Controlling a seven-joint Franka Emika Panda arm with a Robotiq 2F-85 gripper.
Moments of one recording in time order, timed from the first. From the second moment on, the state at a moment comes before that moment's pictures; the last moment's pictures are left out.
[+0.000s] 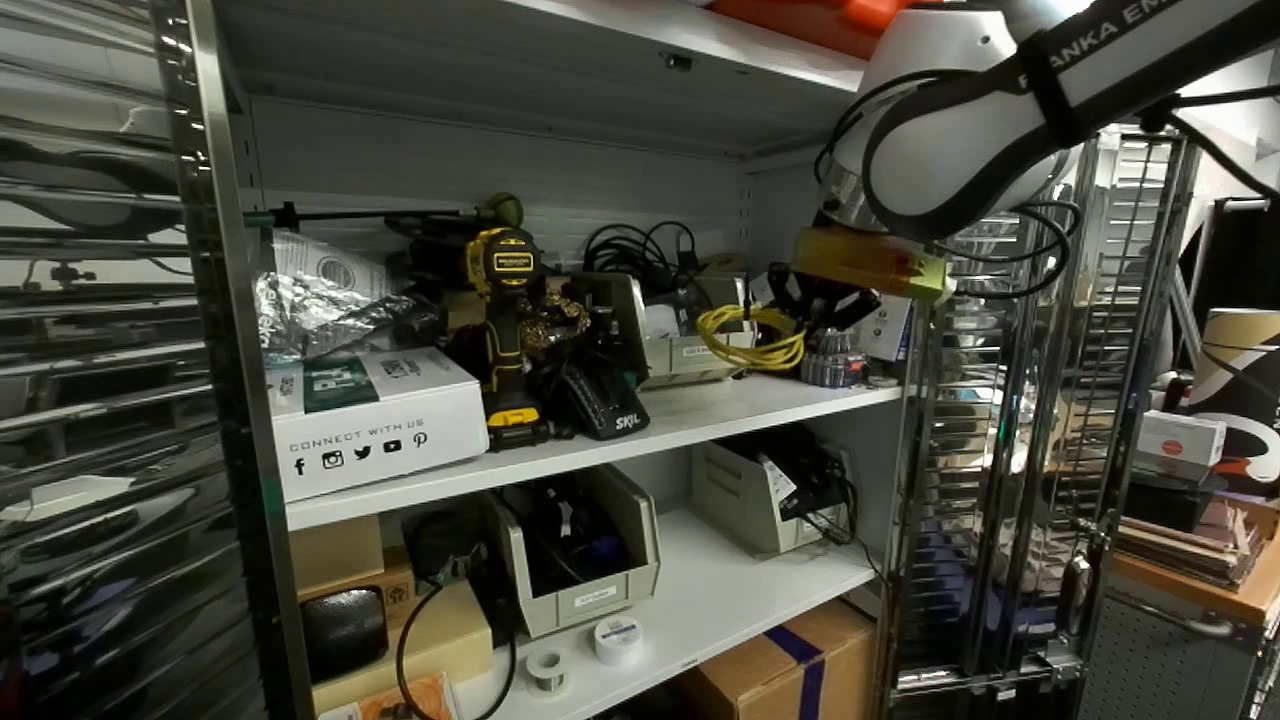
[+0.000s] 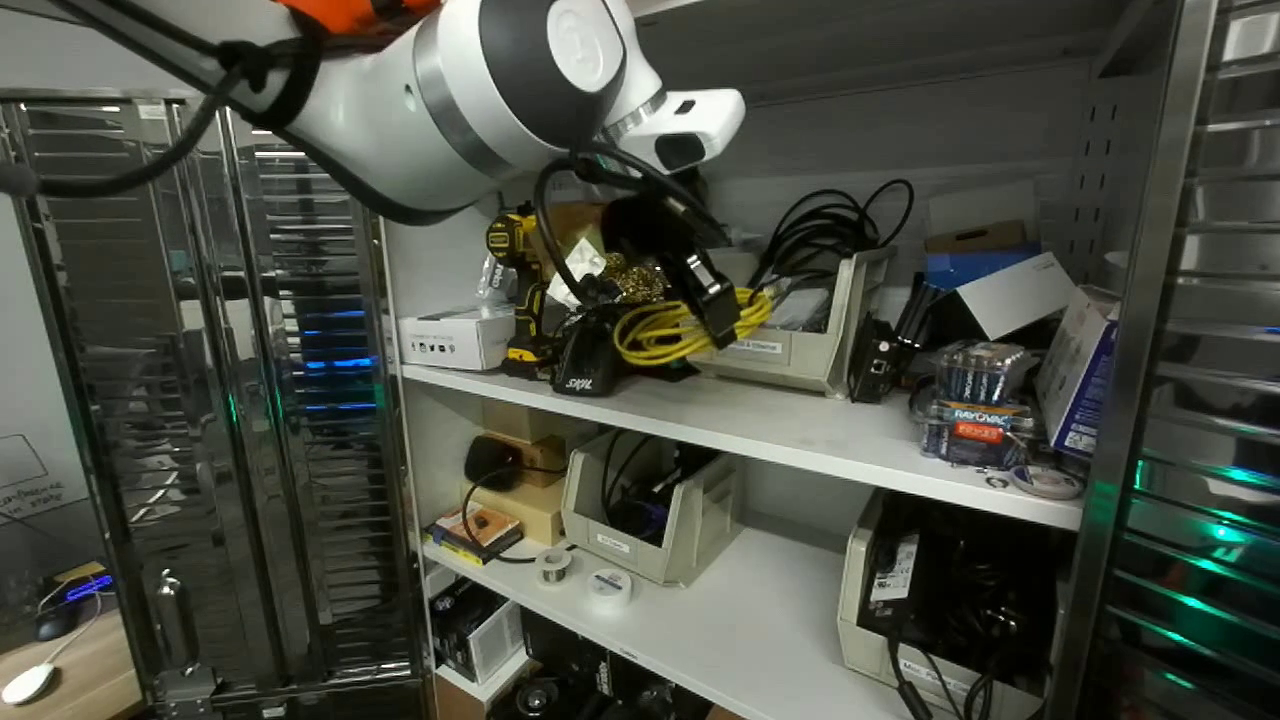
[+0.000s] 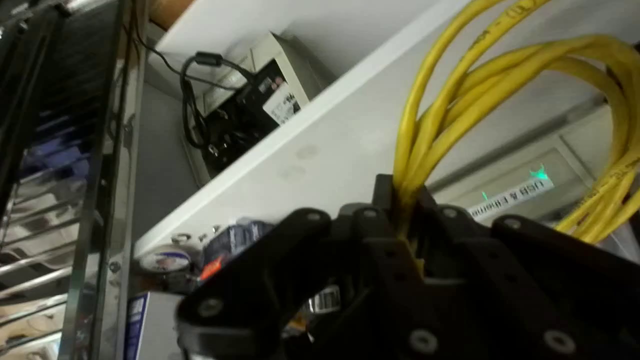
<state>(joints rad) 0.00 -0.14 -0.01 -2.10 -0.30 2.55 0.87</state>
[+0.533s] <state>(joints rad) -0.05 0.05 0.04 -1.86 -0.73 2.67 1.19</state>
